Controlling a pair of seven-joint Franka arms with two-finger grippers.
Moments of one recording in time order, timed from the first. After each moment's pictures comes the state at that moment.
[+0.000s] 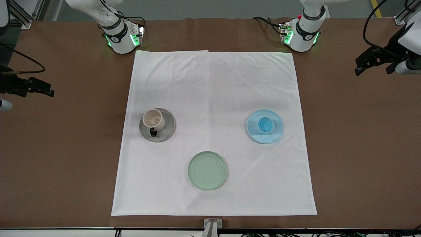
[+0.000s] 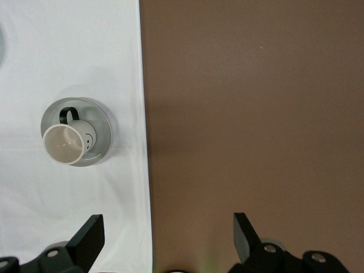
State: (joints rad) left arm 0.02 -0.10 -0.12 -1.60 0.00 1.51 -0.12; right arm 0.19 0.10 -0.25 -1.48 0.03 1.46 -0.06
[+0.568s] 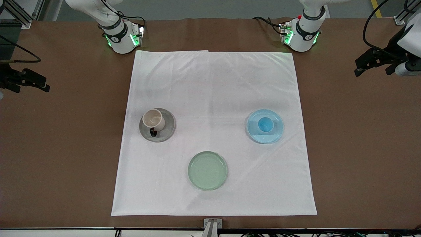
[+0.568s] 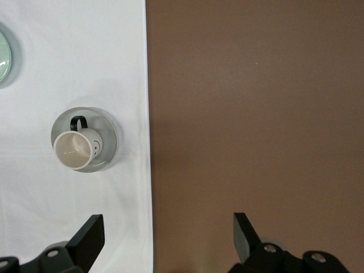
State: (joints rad) left arm 0.02 -0.09 -0.12 -1.60 0.00 1.52 -0.12; right arm 0.20 0.06 -0.25 -1.46 0.02 1.46 -0.06
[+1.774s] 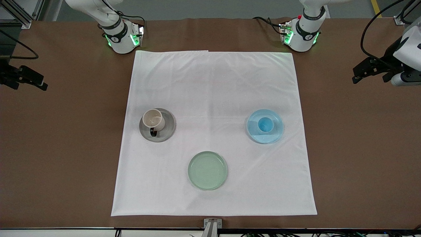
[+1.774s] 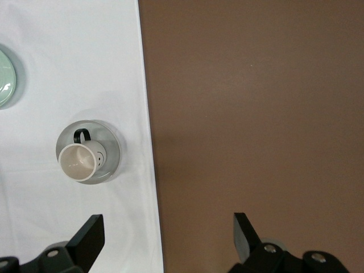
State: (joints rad) left arm 0.02 -0.06 -0.12 -1.60 0.02 1.55 -0.12; right arm 0.20 -0.01 -0.26 -1.54 0.02 1.52 0.01
